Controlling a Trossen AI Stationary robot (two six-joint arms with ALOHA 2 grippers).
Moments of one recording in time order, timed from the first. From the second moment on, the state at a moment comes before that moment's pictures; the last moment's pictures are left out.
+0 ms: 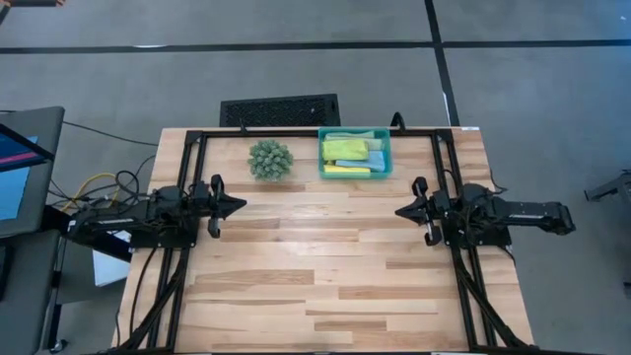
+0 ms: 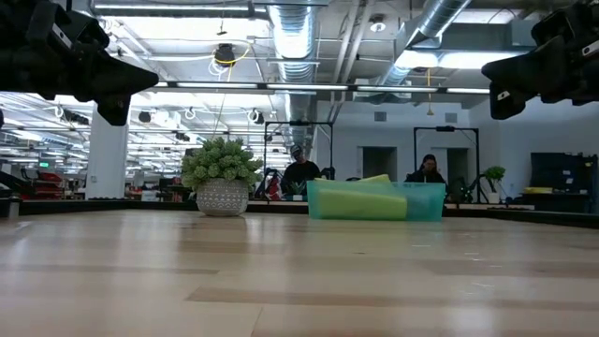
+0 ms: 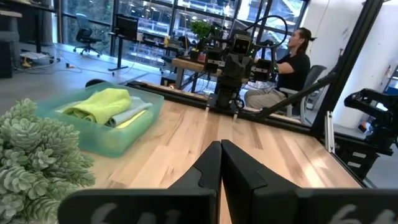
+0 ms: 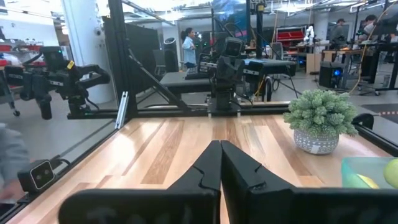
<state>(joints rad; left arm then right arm) 0.10 0.01 0.01 0.03 -0.02 -0.23 -0.04 0.01 0.01 0.04 -0.17 0.03</state>
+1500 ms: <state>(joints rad) 0.10 0.01 0.01 0.03 -0.02 -0.23 -0.04 0.01 0.00 0.04 -0.17 0.03</state>
